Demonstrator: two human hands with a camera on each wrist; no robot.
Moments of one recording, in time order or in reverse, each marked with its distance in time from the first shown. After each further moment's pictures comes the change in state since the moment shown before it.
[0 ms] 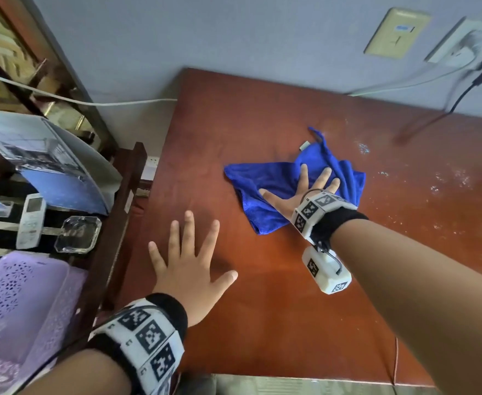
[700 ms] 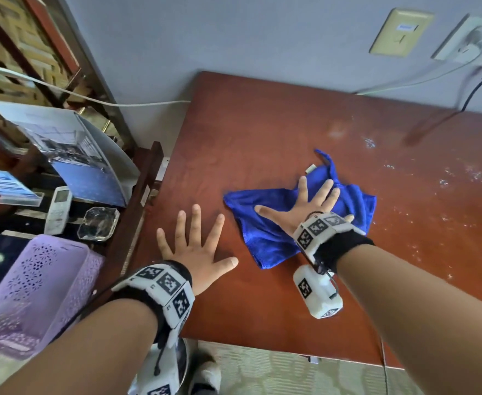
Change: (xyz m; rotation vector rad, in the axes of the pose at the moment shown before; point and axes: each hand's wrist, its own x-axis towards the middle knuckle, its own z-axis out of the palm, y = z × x) left_hand -0.005 0.004 0.007 0.014 -0.124 -0.075; right_hand -0.051 0.015 0.028 0.076 0.028 -0.081
